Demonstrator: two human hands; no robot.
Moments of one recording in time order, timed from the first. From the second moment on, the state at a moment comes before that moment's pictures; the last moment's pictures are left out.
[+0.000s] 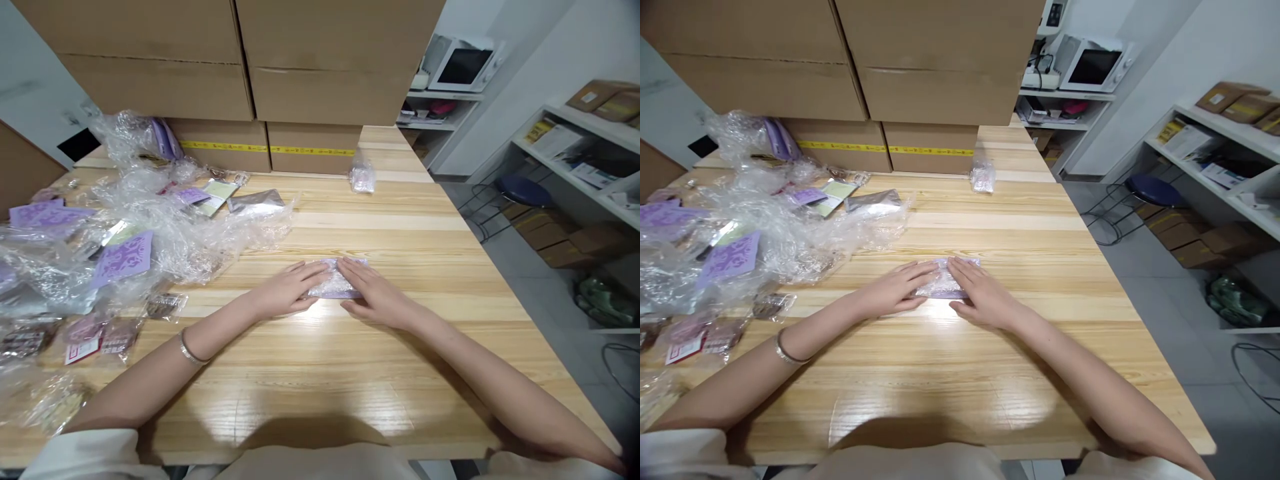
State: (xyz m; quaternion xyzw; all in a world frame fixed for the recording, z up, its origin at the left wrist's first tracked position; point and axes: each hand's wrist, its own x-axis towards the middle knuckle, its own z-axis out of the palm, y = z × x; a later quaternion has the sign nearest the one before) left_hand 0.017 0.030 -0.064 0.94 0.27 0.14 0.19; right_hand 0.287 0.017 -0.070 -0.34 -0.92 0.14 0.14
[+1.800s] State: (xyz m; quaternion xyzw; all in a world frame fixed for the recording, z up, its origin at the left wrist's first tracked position) left_hand 0.000 0.046 0.011 0.71 0.58 0.37 0.13; right_hand 0.265 0.138 -0.071 -0.41 -0.79 0.31 0.33
